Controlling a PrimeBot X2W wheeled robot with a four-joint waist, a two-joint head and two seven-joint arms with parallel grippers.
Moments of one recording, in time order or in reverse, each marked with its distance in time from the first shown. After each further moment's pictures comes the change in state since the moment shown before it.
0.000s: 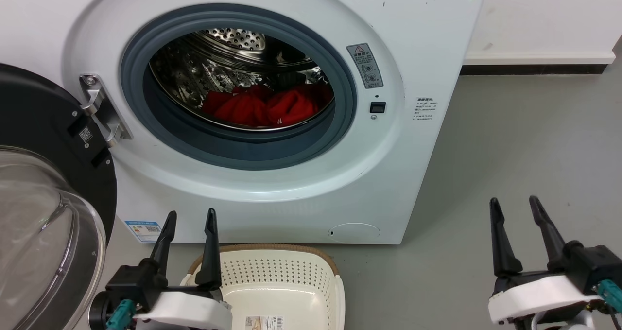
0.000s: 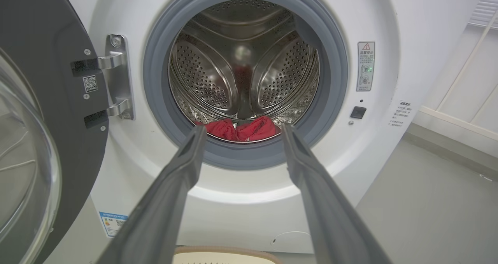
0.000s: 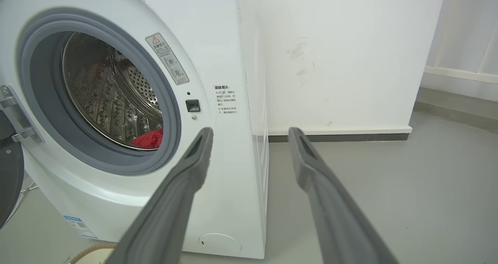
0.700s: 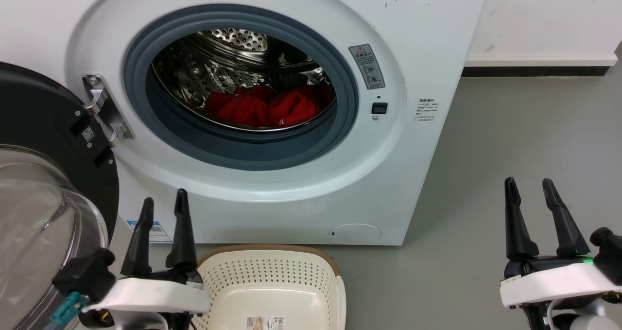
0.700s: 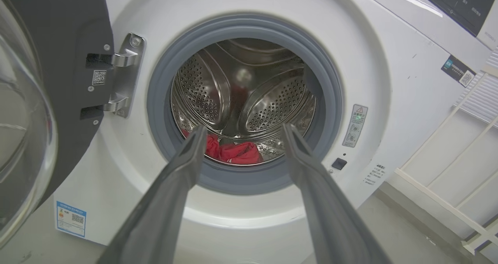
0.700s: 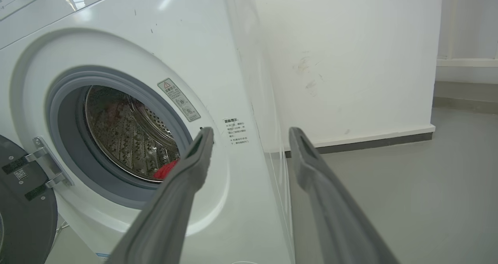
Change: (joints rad) left arm -0.024 -0.011 0.080 -0.064 -0.274 -0.038 0.045; right arm -0.015 0.001 -0.014 -0.087 0.159 0.000 0.049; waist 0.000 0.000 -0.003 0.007
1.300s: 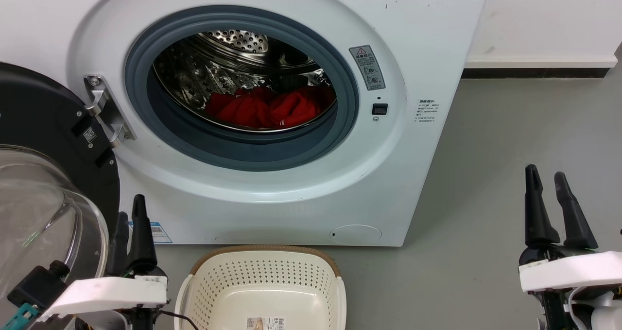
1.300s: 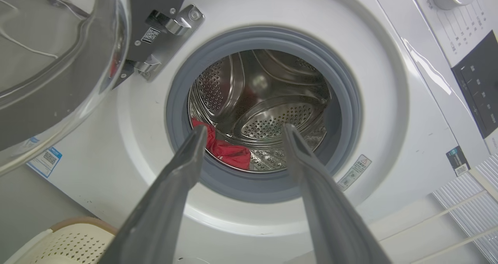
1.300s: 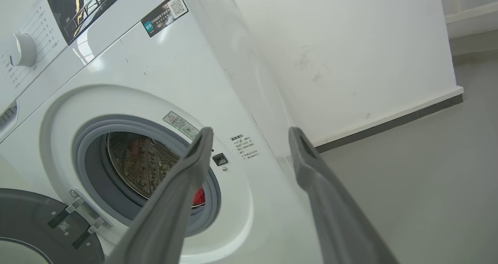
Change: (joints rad) left arm -0.025 -0.001 0.113 0.075 -0.370 0.004 0.051; right arm -0.036 0.000 -0.044 0.012 0.264 0.000 0.050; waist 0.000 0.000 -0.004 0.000
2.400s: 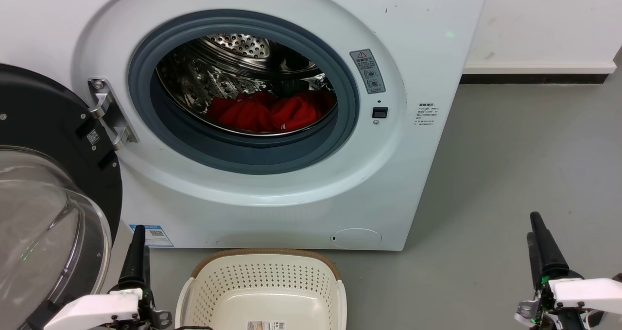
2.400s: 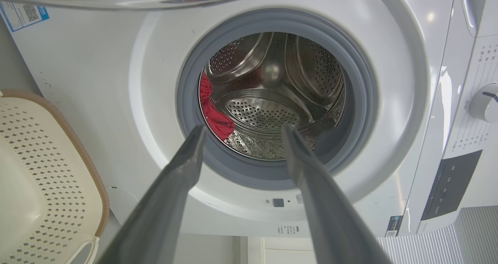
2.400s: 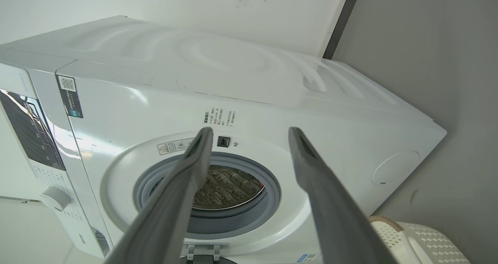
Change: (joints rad) left arm -0.034 -0.001 0.038 0.252 -0.553 -0.067 0.114; right arm -0.006 0.000 -0.042 0.305 0.841 0.000 0.116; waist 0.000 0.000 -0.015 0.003
